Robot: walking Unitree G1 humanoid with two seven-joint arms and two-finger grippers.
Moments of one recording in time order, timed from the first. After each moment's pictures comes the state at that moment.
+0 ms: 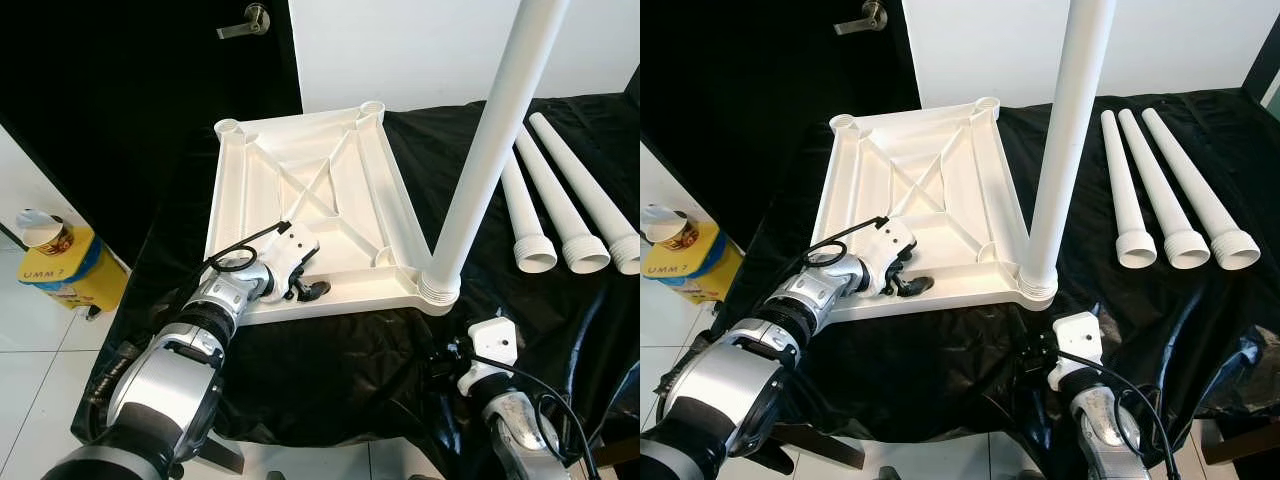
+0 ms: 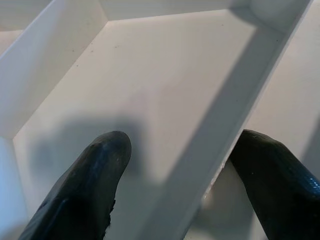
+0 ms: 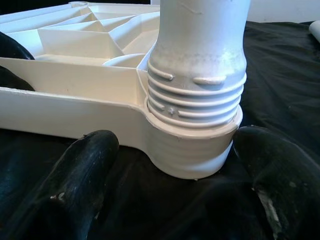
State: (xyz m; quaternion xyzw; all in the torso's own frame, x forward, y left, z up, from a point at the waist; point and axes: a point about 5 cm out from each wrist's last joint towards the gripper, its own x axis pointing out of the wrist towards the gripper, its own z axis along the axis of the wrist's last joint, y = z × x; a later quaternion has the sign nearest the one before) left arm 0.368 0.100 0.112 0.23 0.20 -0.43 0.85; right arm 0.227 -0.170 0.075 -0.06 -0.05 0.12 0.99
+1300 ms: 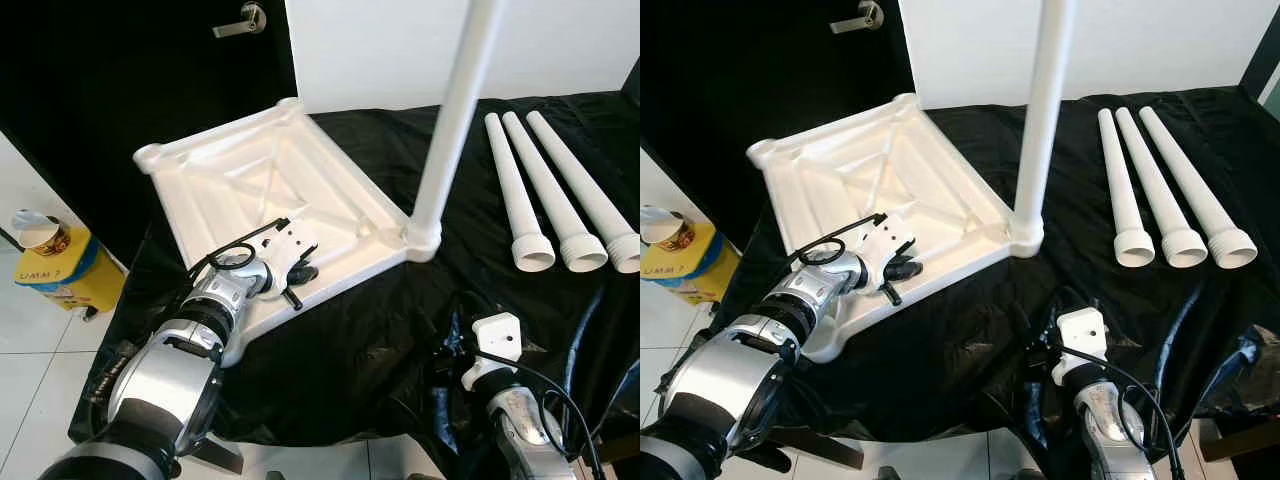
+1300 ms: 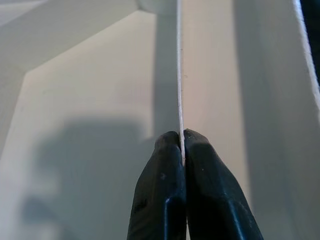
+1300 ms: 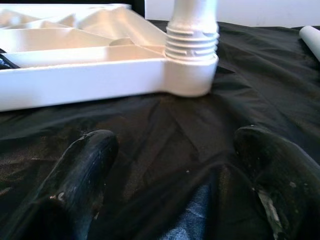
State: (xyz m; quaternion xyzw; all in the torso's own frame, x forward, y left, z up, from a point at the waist) left arm 0.372 0.104 0.117 0.23 0.19 -0.42 0.86; right arm 0.230 -0.175 0.078 -0.07 -0.06 0.11 0.99
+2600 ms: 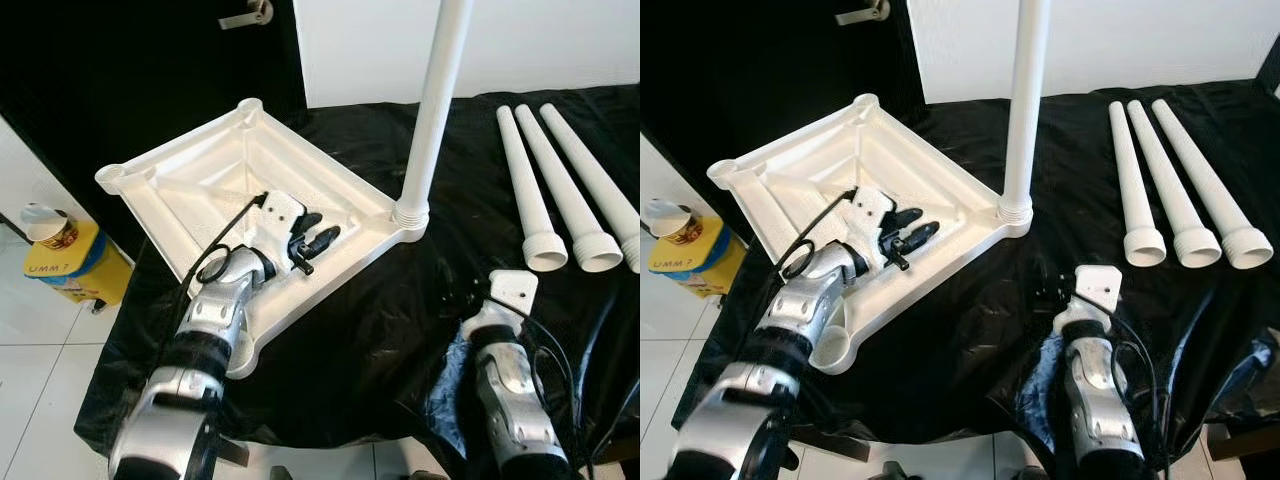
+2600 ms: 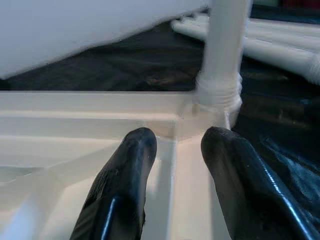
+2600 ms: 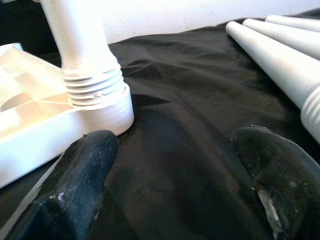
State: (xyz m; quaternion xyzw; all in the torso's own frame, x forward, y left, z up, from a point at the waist) left arm 0.344 0.099 0.169 0.08 -0.05 -0.41 0.91; right arm 0.280 -0.180 0.103 0.04 -0.09 -0.06 0.99
